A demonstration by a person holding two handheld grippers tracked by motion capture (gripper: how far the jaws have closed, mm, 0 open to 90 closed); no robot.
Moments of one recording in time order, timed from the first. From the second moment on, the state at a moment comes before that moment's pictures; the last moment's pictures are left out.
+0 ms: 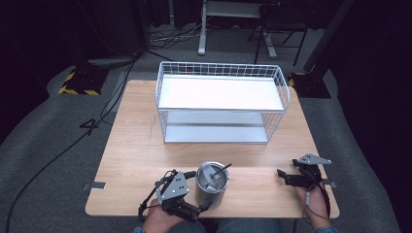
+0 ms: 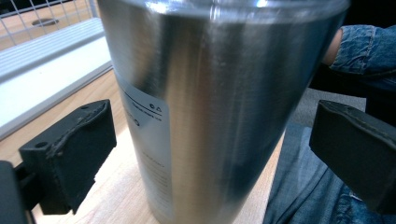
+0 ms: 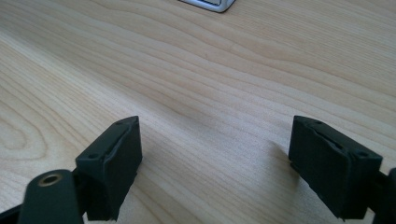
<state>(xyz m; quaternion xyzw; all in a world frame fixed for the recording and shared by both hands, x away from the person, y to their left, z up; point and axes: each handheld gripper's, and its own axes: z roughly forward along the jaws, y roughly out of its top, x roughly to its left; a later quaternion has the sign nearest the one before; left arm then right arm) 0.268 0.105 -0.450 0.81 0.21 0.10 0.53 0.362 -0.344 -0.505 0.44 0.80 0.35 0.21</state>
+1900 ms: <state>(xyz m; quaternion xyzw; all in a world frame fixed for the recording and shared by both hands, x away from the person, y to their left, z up) 0.282 0.072 -0.478 0.80 0.22 0.14 0.54 0.360 -0.343 -0.505 0.45 0.80 0.35 0.22</state>
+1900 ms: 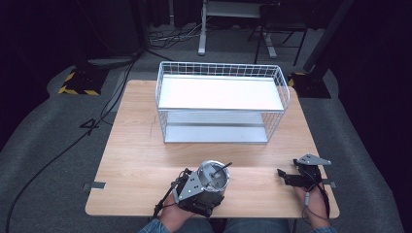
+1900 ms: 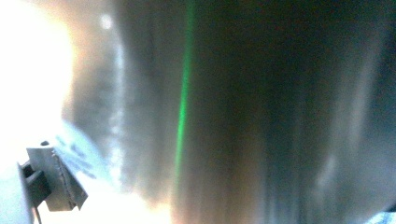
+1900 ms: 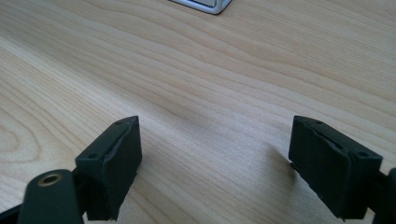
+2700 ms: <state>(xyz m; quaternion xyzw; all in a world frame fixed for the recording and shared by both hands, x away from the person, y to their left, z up) 0.290 0.090 -0.431 0.81 0.23 0.15 0.52 0.361 -0.344 -0.505 0.44 0.80 0.35 0.21</state>
